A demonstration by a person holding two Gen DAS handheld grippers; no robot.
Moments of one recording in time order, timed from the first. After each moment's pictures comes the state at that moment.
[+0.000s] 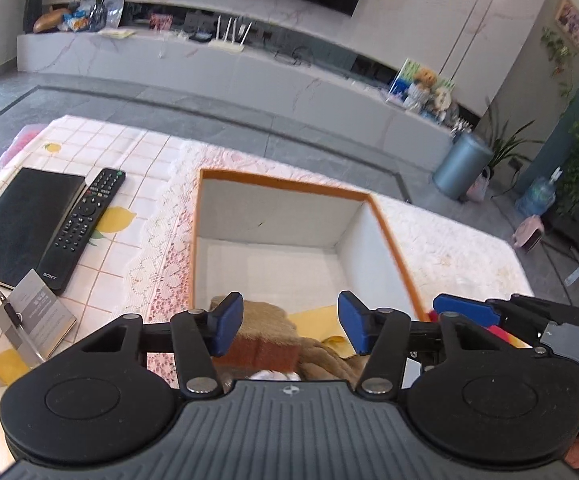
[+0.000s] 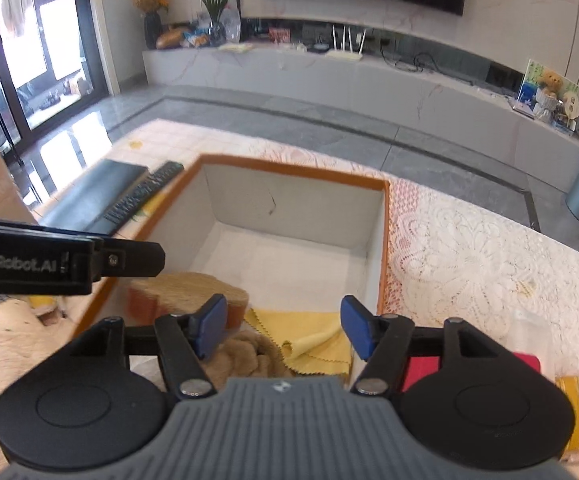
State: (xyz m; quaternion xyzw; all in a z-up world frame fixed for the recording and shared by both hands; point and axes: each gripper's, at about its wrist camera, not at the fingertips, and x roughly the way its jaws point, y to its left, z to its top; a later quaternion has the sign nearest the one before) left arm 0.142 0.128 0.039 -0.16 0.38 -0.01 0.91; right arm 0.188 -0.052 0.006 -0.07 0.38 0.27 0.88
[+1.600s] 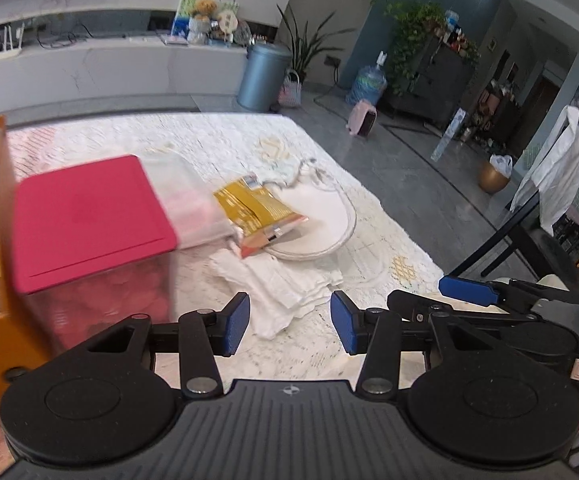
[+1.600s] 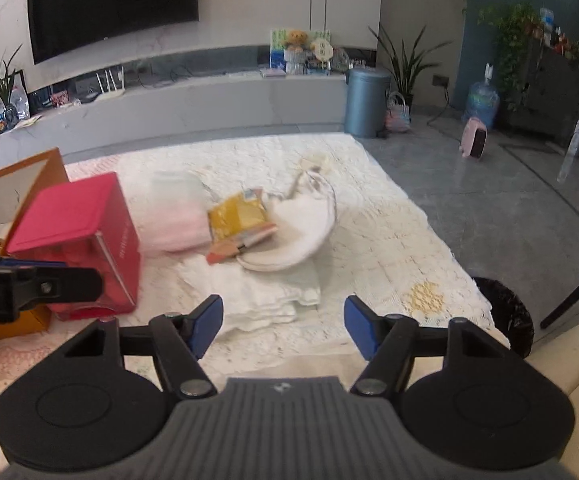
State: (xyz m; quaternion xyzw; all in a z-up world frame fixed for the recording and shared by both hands) left arm 0.110 -0.150 -0.016 -0.05 0.40 -0.27 0.87; right arm 0.056 -0.370 -0.048 0.03 0.37 -0.03 0.93
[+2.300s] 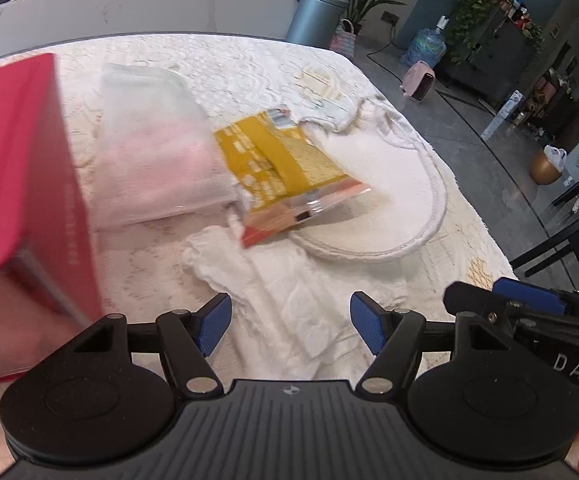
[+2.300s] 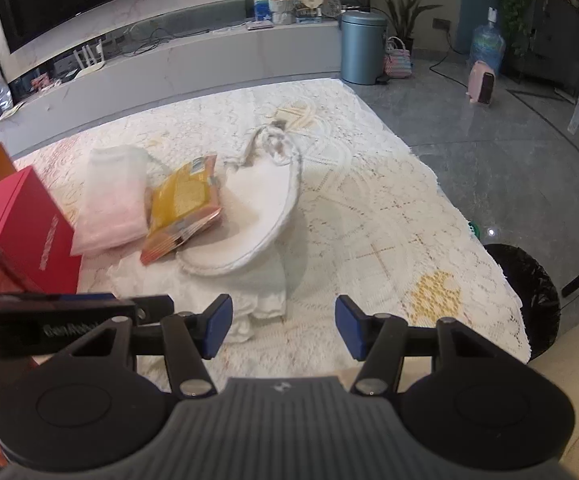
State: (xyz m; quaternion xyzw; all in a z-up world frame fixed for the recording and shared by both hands) left arm 0.191 -0.208 -0.099 -0.06 0.48 -0.20 0.85; right arm 0.133 -0.418 -0.093 0.07 0.43 -0.03 0.90
